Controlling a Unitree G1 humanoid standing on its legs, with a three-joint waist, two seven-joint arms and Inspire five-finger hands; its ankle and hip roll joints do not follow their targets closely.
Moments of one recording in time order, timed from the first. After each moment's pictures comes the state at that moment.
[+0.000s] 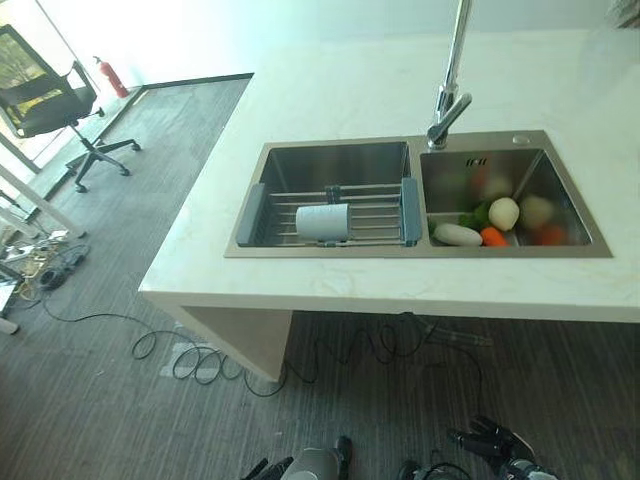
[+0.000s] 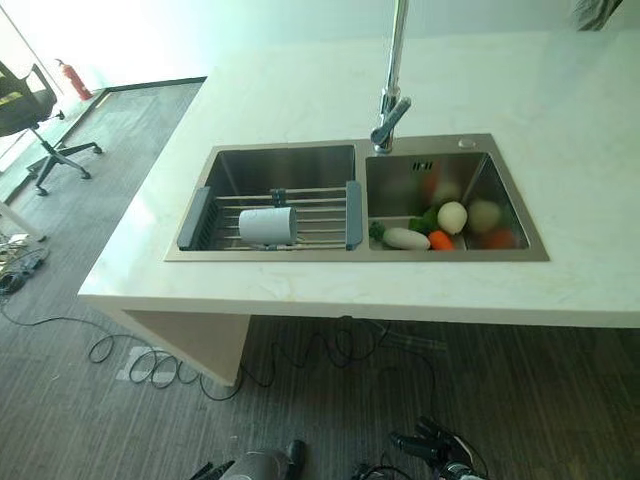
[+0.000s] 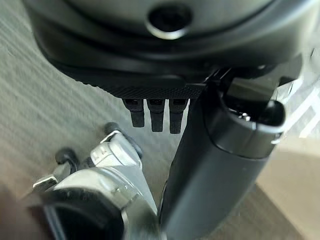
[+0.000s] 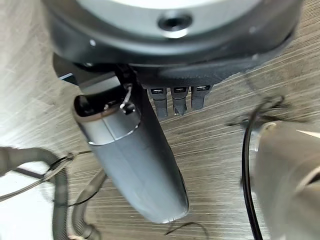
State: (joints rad) left arm 0.05 0.19 0.07 1.30 -0.66 -0.03 -0.27; right arm -0.07 -0.32 -0.01 1.27 0.46 -0.21 0.25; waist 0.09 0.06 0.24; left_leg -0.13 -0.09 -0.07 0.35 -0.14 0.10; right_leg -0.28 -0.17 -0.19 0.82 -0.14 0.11
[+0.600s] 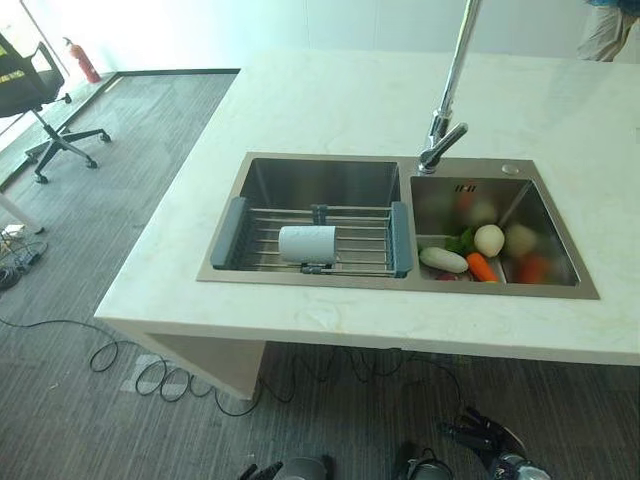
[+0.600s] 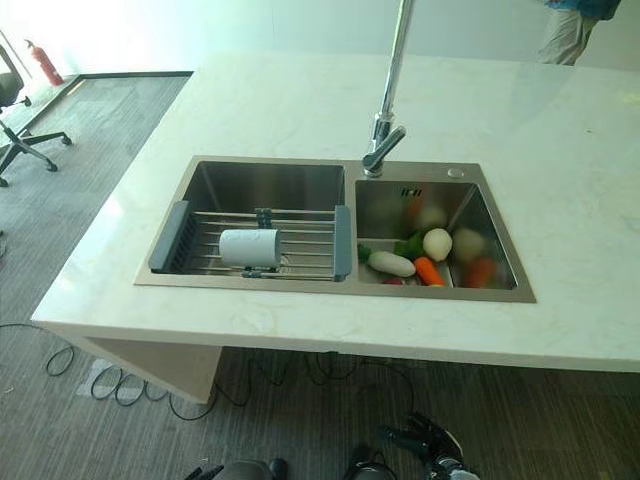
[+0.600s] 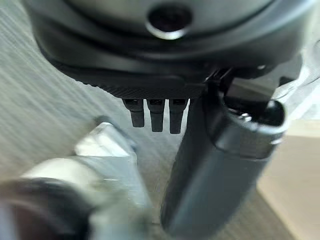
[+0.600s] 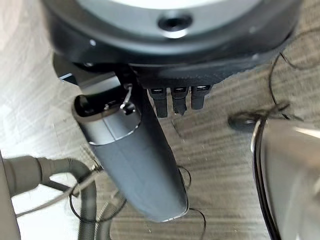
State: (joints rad) left arm 0.06 0.17 0.10 1.28 -0.78 -0.10 -0.13; right arm -0.07 -0.34 -0.03 1.27 0.48 -0.18 0.22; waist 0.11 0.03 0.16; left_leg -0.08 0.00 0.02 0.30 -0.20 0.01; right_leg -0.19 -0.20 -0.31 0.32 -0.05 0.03
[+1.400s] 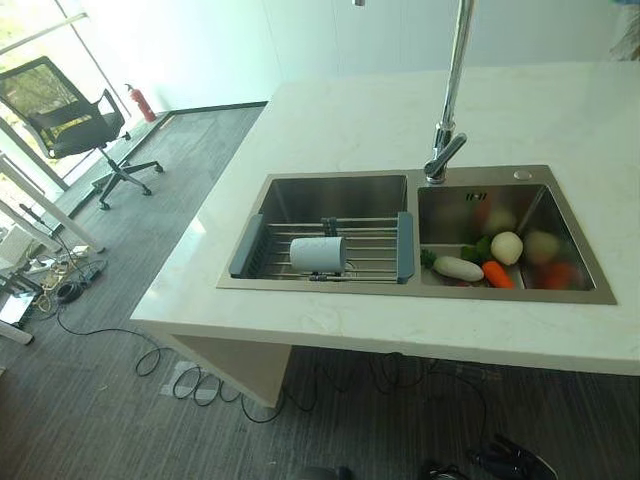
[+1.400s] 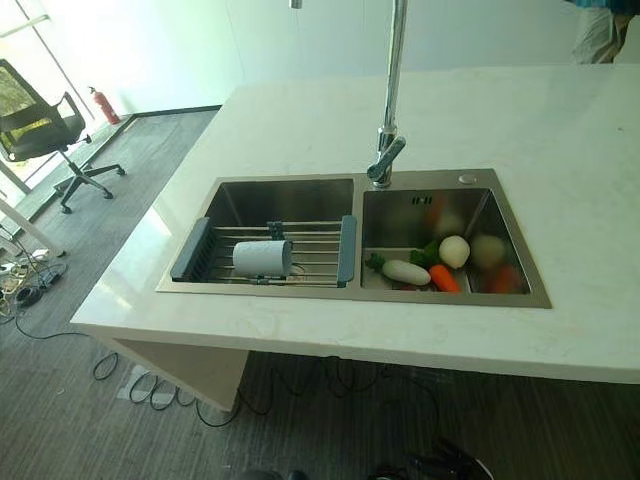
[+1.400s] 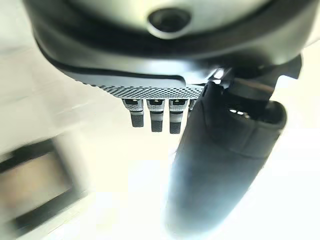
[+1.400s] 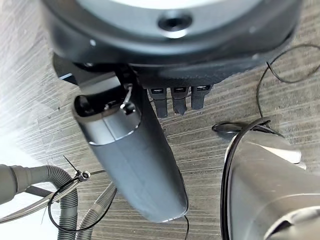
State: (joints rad) left arm 0.22 1.06 0.82 0.83 -0.34 -0.49 0.42; right arm 0.03 -0.41 -0.04 1.30 0.49 -0.17 0.22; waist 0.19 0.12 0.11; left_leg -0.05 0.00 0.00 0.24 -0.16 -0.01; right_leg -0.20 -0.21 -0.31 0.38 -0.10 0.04
